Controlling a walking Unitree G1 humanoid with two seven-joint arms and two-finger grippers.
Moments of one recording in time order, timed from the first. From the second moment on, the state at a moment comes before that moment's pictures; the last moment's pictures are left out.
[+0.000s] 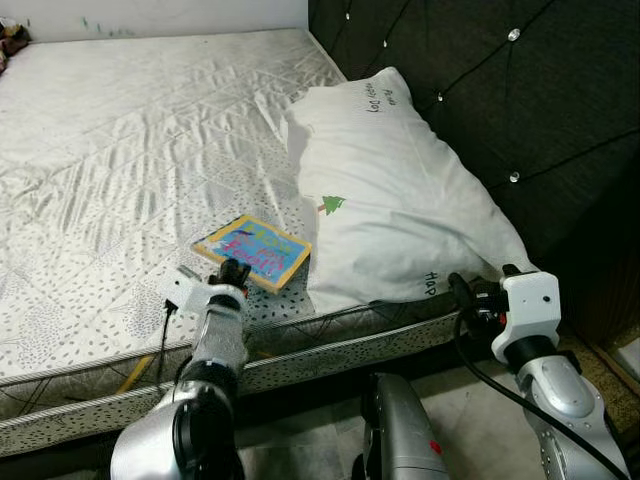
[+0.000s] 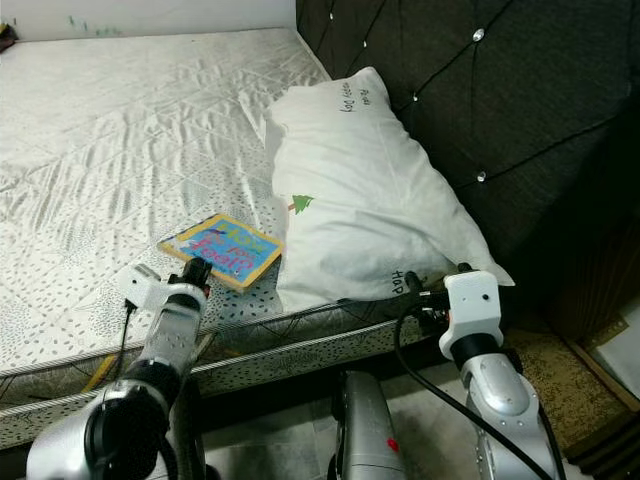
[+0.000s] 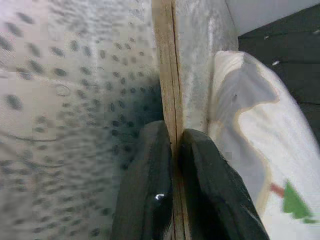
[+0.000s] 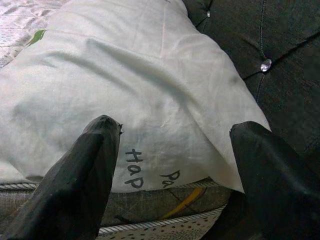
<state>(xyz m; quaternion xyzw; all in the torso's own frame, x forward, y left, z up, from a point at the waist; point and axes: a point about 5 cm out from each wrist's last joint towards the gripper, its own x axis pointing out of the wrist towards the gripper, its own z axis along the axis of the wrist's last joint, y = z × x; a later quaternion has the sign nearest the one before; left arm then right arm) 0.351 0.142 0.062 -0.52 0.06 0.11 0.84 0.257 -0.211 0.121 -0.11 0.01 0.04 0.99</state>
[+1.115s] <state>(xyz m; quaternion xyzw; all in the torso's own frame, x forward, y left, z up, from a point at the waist) 0.327 0.086 0.025 -0.27 0.29 0.00 0.92 0.256 -0.205 0.125 -0.11 0.00 0.03 0.99</state>
